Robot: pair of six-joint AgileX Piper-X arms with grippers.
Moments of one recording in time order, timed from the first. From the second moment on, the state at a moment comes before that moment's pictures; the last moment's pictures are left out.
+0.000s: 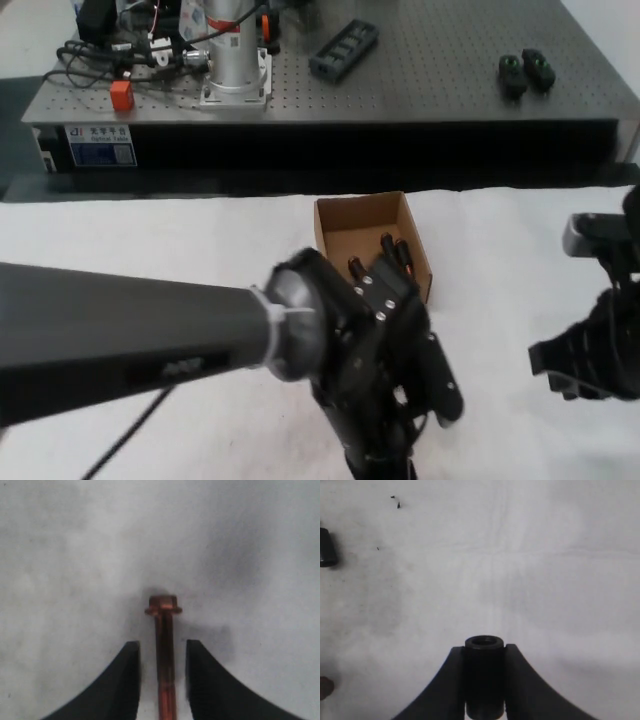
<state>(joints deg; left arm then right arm) -53.1 108.0 -68.8 37.1 16.3 26.7 -2.2 63.3 -38.6 47.2 -1.8 1.0</state>
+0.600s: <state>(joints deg) -54.6 113.8 -75.5 43.1 13.1 30.6 -2.3 62.6 -37.5 49.0 -3.1 0.0</state>
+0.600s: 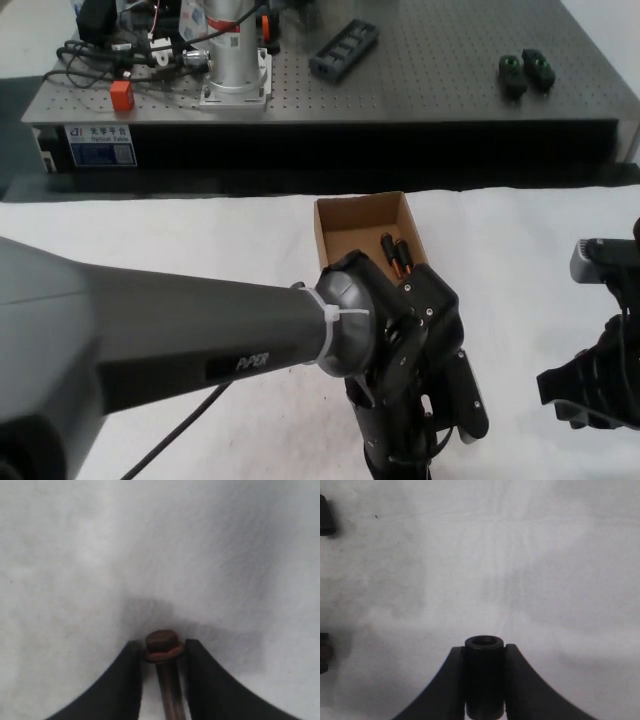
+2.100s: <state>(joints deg) -43.6 85.5 -68.7 26.0 16.8 -2.2 -1.9 45.6 -34.2 47.7 -25.3 -0.6</state>
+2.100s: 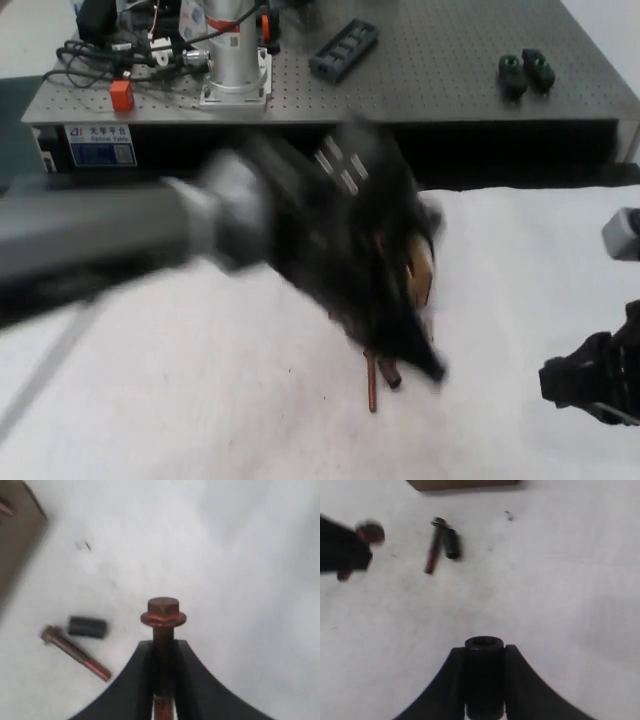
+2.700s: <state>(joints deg) -41.2 71.5 -49.6 -9.7 31.7 -31.2 17.1 44.3 -28.8 6.8 -38.9 19.5</state>
